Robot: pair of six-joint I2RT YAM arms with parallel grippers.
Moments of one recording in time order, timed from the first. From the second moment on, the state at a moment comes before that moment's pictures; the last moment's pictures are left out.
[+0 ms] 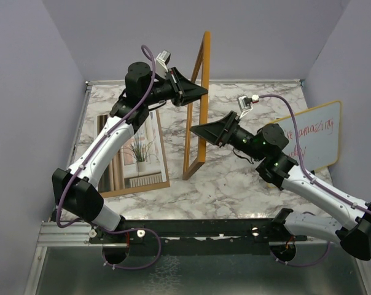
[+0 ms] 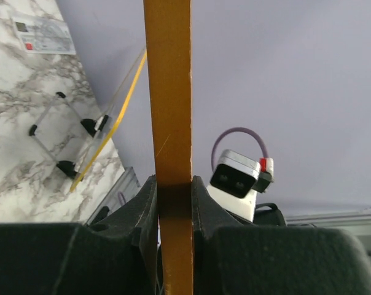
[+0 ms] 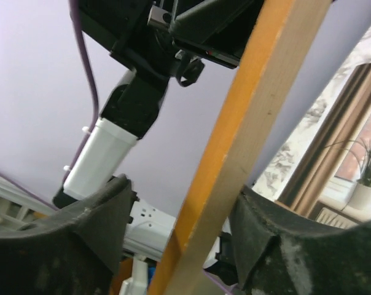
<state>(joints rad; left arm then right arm) -0.44 1.51 1.52 -0.06 0.71 -1.20 0.79 1.07 0.89 0.40 -0.25 1.03</state>
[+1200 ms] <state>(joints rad) -0.24 1.39 1.29 -0.19 0.60 -0.92 0.78 1.24 1.22 -0.34 0.01 0.87</state>
